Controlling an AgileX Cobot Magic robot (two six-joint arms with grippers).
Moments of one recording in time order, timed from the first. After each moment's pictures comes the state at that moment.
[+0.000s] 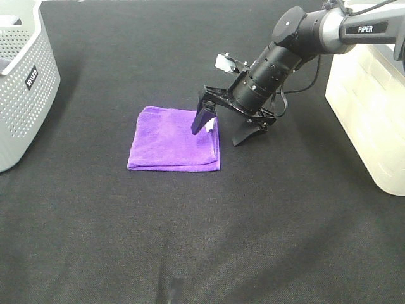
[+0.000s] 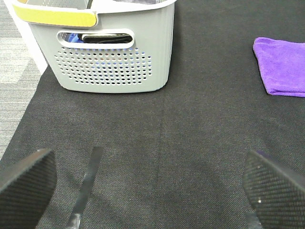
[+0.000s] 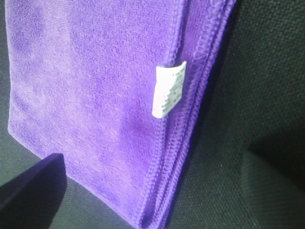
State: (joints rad) left arm -0.01 0.00 -0.49 0.06 1.05 -0.04; right arm 0.32 2.44 -1.89 0.56 0.98 -0.21
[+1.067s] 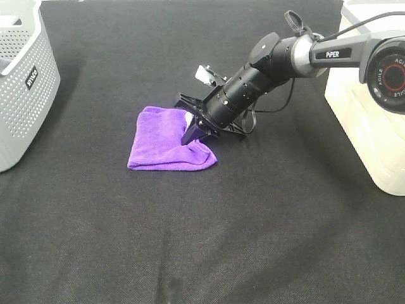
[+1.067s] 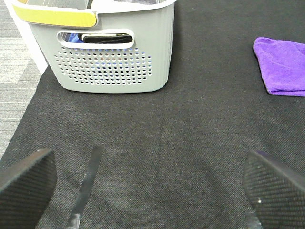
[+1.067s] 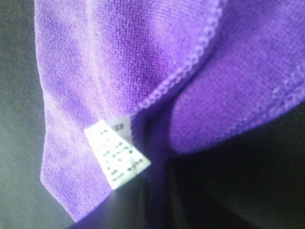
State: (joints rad) left arm -0.01 0.00 -0.49 0.06 1.05 -0.04; right arm 0.39 2.54 -1.91 0.73 0.87 -0.21
